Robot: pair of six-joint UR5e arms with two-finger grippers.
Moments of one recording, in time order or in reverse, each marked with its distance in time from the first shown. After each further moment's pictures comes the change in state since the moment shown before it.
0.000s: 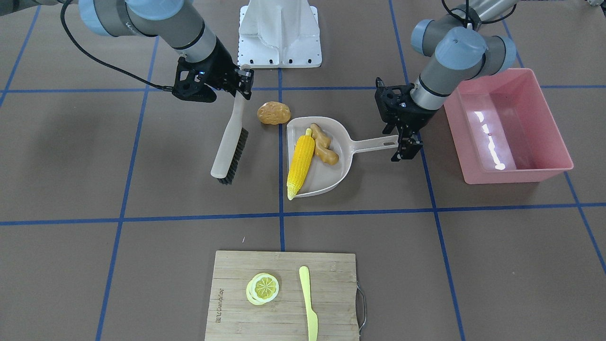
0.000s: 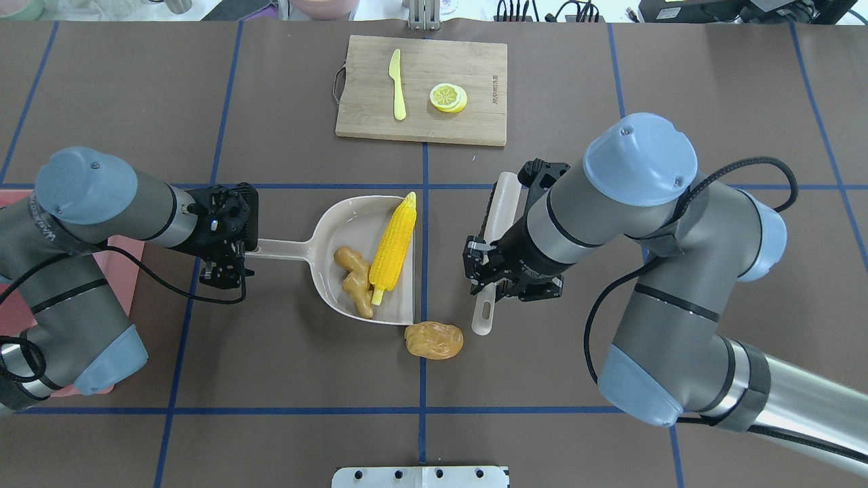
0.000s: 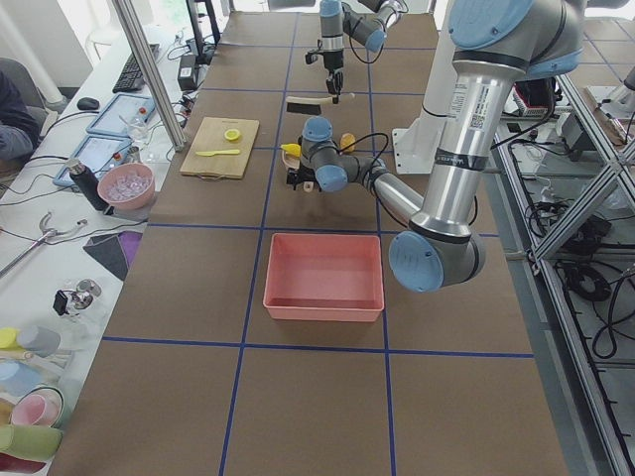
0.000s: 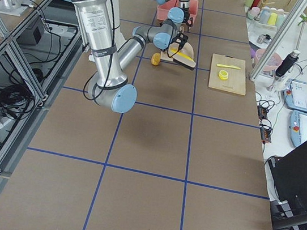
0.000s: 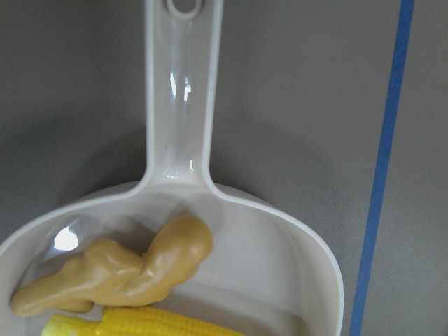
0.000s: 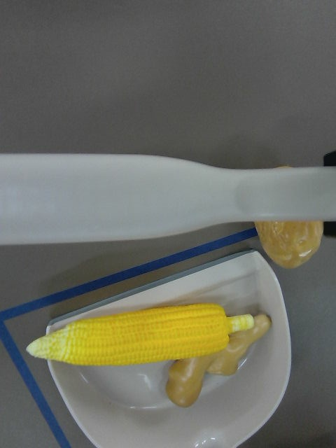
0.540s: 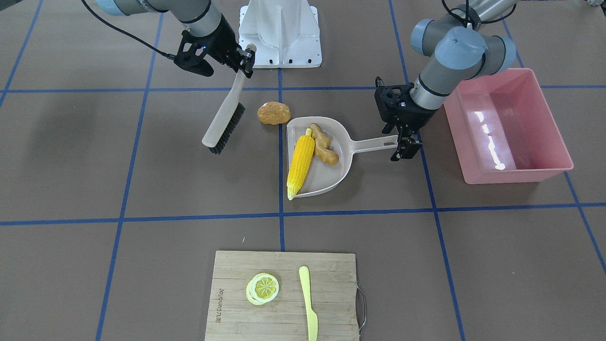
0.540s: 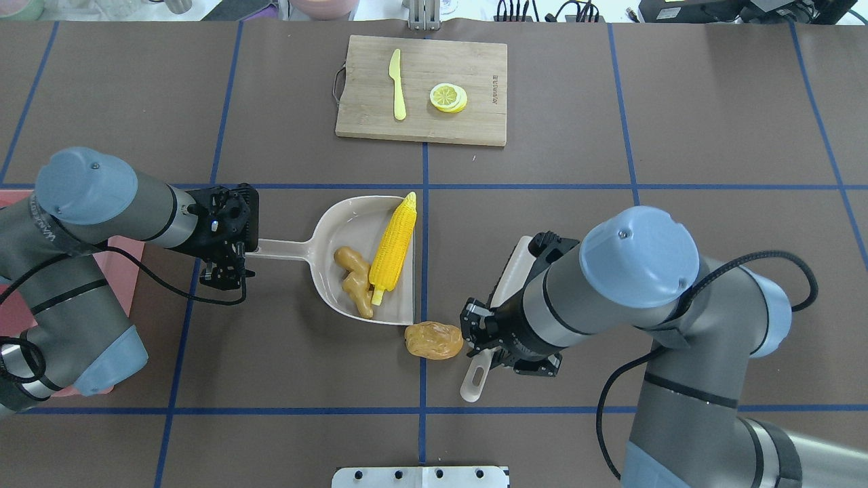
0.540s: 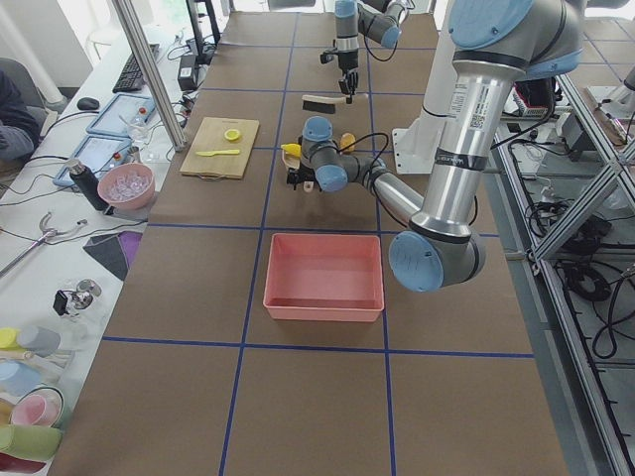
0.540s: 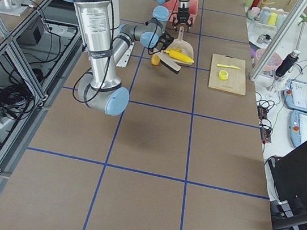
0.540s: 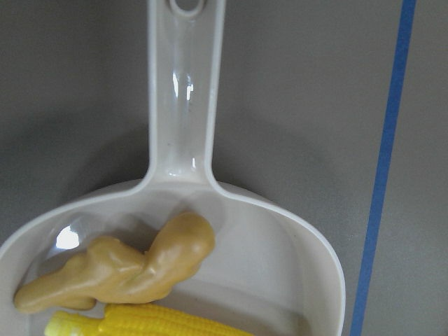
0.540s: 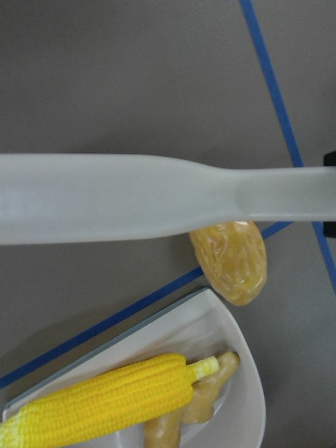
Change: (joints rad) left arm 0.002 0.000 -0.001 0.000 -0.003 0.000; right arm -0.160 -0.057 0.094 -0.005 -0.112 0.272
